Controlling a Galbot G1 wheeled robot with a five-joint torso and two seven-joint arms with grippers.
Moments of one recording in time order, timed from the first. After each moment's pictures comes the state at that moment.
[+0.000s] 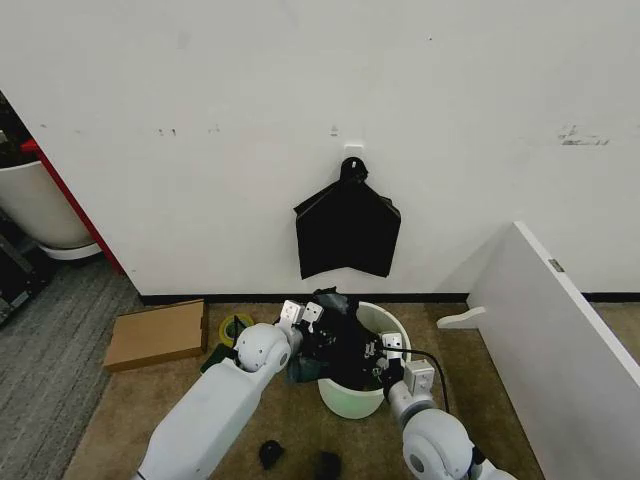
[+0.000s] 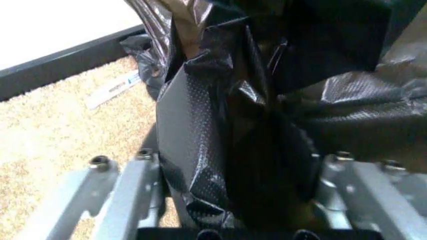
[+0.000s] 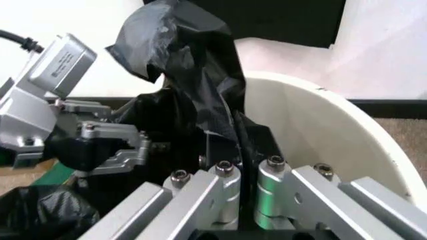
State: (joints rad) left arm 0.84 -1.24 0.05 -1.56 -0.49 0.73 0.04; right arm -1.31 1.14 0.03 1.99 0.51 -0.26 0.40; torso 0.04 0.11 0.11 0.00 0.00
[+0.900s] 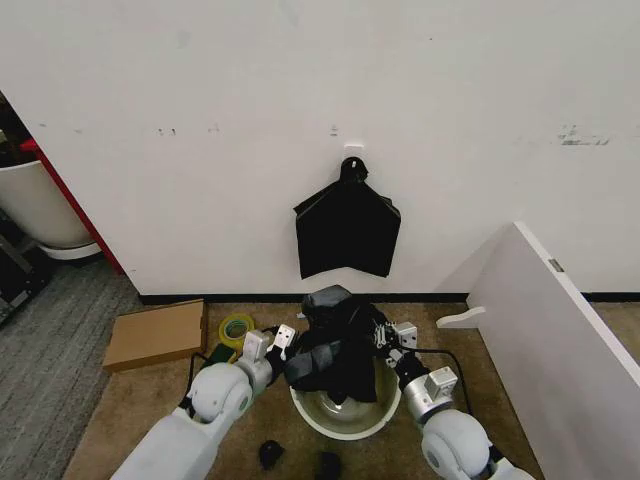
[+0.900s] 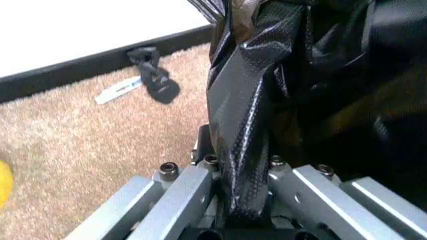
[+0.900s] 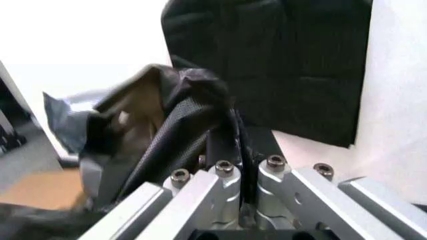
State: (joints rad) left arm 1.19 -1.10 -0.13 -1.82 -0.44 0.45 0.18; right arm -1.32 1.12 0.12 1.89 0.46 0.14 0.11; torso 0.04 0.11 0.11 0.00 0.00
